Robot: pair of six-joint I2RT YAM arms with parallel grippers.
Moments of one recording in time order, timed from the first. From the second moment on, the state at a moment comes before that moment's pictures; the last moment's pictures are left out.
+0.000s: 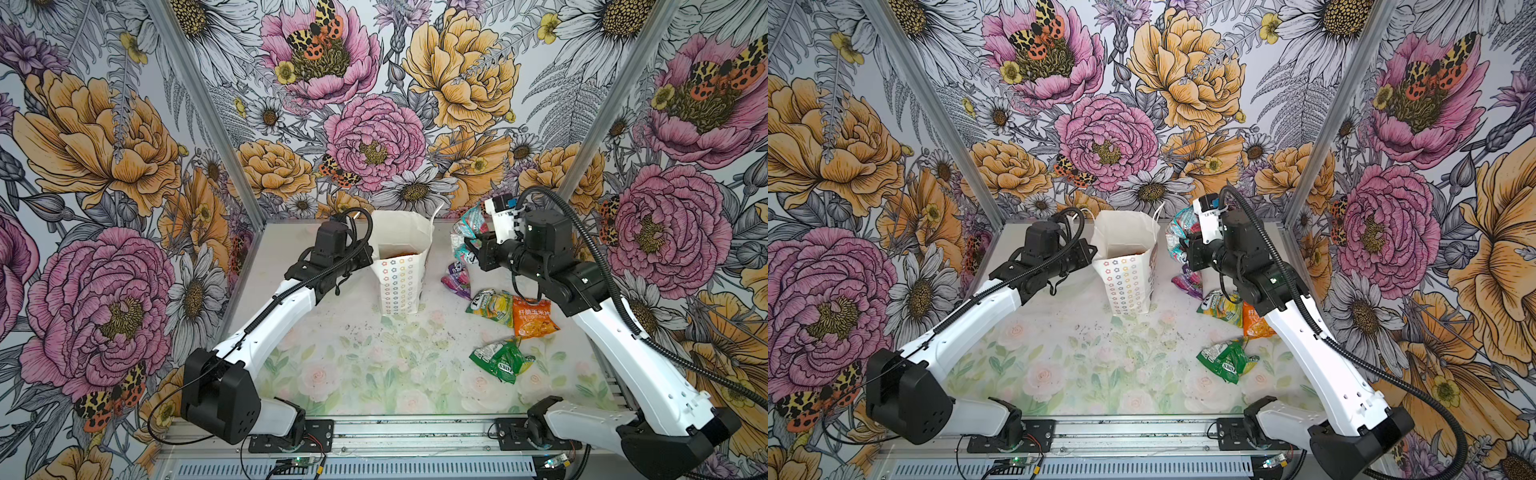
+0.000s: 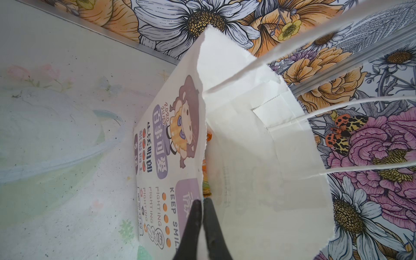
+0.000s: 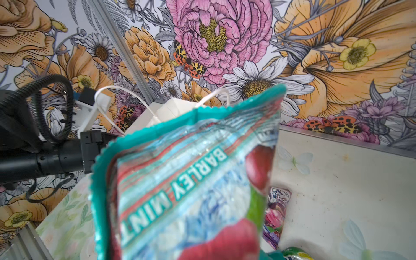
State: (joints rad) left arm -0.40 1.40 1.19 -0.32 0.13 -0.66; right arm 0.46 1.20 1.46 -0.65 -0.16 0.17
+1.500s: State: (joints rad) left arm -0.40 1.41 1.19 -0.31 0.14 -0.66; right arm 0.63 1.83 1.82 -0.37 0.05 0.30
